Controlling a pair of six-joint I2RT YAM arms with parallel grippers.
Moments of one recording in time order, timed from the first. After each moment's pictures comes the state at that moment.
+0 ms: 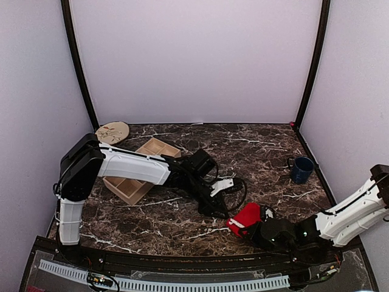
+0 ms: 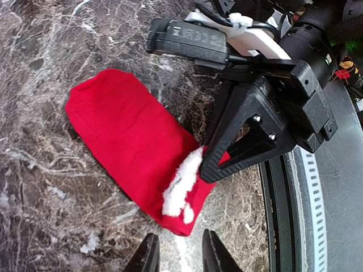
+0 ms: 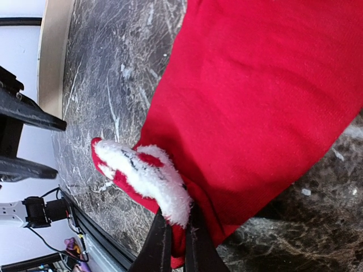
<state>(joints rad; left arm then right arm) -1.02 2.09 1.45 -0.30 0.67 0.23 1.40 1.25 0.18 0.31 0.45 1.60</state>
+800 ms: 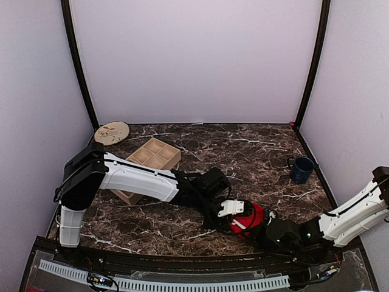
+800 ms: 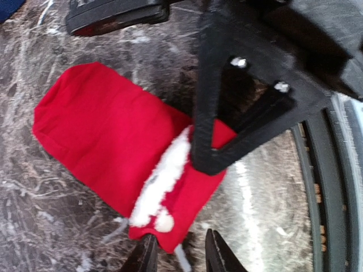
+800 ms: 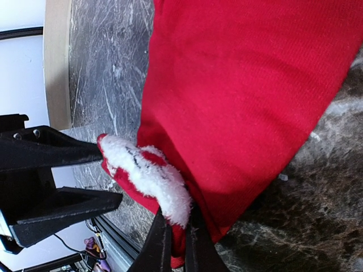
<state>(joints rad) -1.17 2.11 1.46 -0.32 0.36 0.46 1.40 1.20 0.12 0.36 0.42 1.70</state>
